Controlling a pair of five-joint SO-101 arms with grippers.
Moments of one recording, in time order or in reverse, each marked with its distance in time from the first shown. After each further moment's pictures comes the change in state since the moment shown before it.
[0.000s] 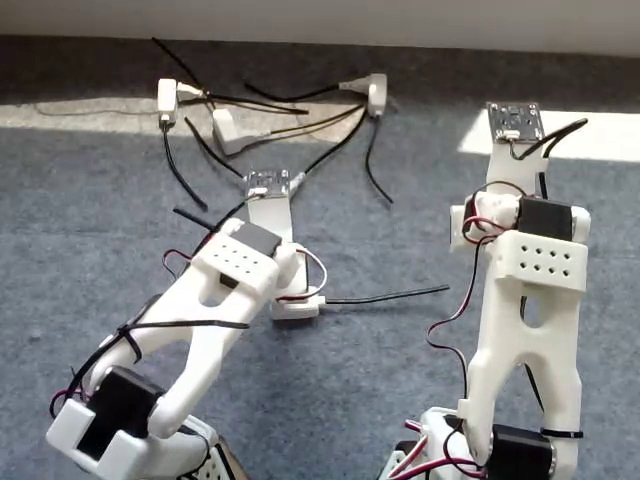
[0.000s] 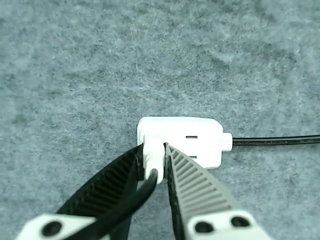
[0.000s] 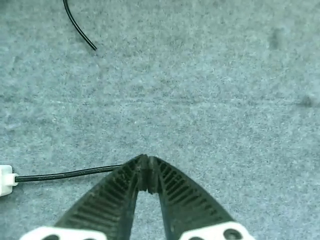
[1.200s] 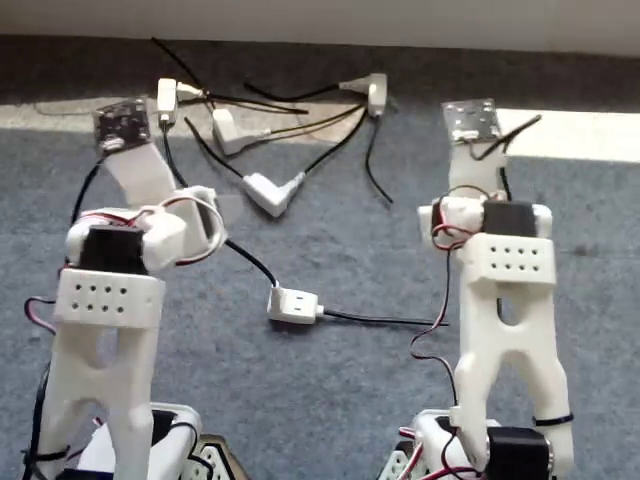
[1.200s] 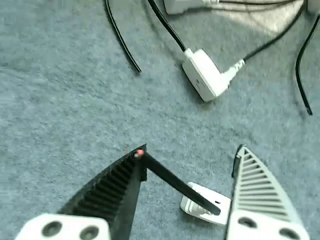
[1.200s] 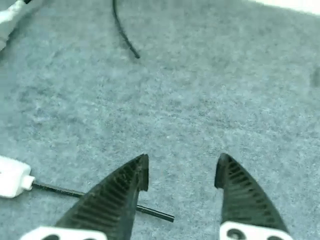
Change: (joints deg) left arm -21.4 -35.1 -6.9 10.5 -9.6; right arm -10.2 0.0 6.1 -7.3 2.5
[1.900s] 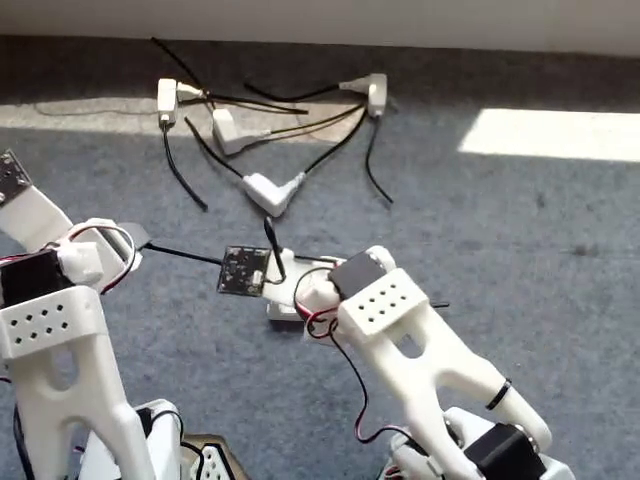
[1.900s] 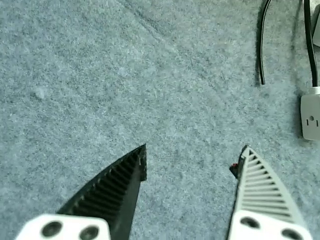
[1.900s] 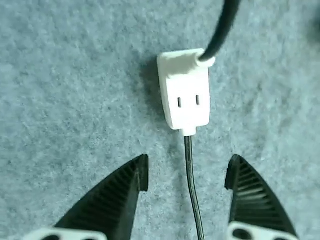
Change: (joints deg) left arm -24.7 -4.7 6.3 7.1 -0.4; right arm -36.7 0.1 13.7 -0.7 34.5
